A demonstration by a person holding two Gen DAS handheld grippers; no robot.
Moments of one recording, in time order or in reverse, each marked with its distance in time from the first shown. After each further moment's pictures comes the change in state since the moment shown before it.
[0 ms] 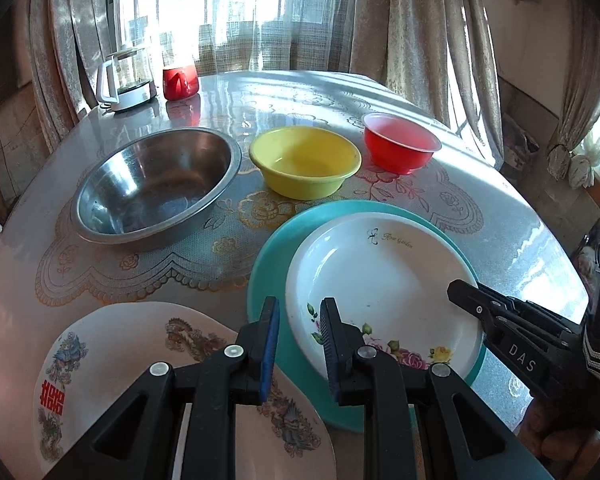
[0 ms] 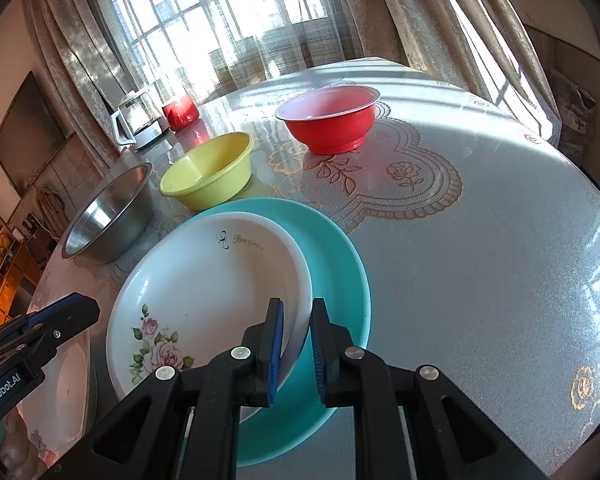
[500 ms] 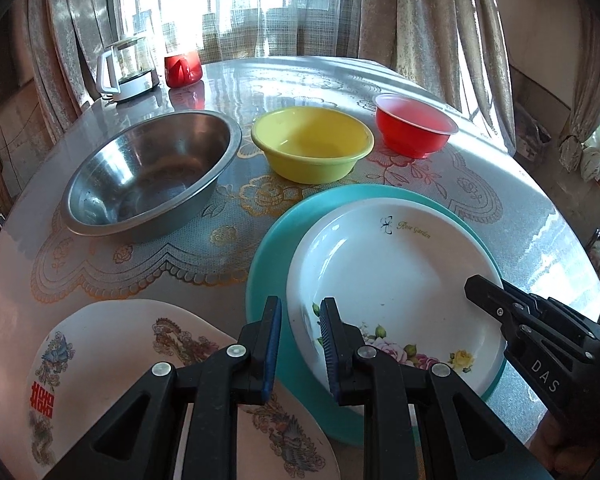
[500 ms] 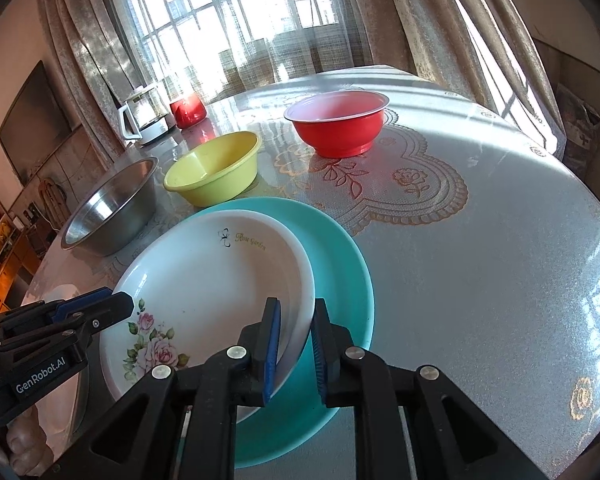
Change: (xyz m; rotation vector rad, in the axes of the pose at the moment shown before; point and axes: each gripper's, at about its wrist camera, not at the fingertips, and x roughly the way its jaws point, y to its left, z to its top) left arm 0.017 -0.001 -0.003 -0.002 0.028 0.030; right arm 0.002 0.002 -0.002 -0.051 -0.018 -0.002
